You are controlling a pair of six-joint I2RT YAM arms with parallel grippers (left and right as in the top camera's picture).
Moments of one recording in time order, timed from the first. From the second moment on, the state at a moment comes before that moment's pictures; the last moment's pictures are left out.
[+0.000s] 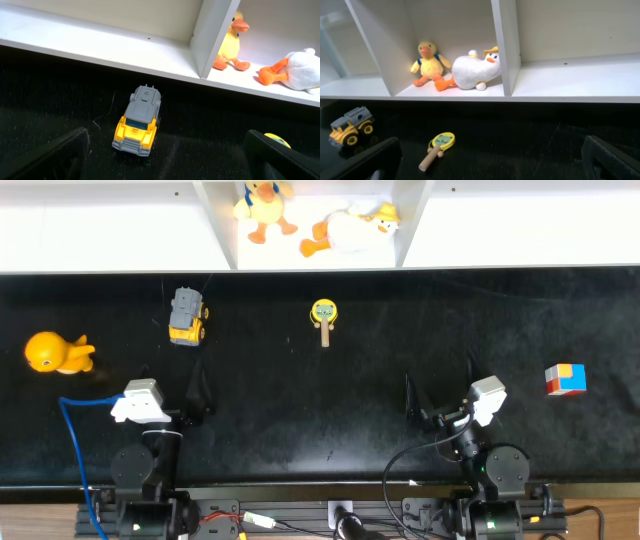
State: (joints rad) left arm 0.00 0.01 0.01 -0.08 0.01 -0.23; right arm 0.07 0.01 0.02 0.01 -0.29 0.20
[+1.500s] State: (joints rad) left arm 0.00 0.25 0.53 -0.60 -0.21 -0.23; right arm 0.07 0.01 0.02 0.01 -0.29 0.20
